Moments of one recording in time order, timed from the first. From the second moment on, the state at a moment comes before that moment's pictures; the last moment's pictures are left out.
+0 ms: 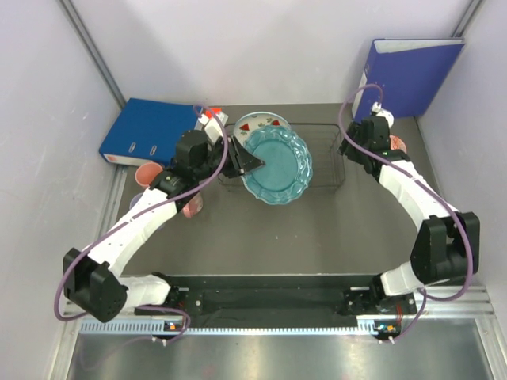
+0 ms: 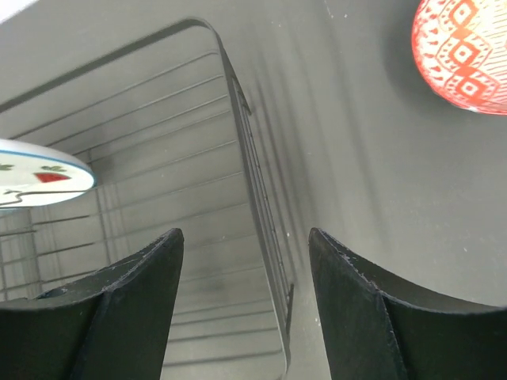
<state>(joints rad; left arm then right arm) -0.50 1.26 1.10 -0.11 0.41 -0.78 0.18 1.46 1.14 -0.30 0.16 0.50</state>
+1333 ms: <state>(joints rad) -0.68 1.36 0.55 0.10 0.45 -0.95 0.22 0.93 0.80 -0.10 0.05 0.62</state>
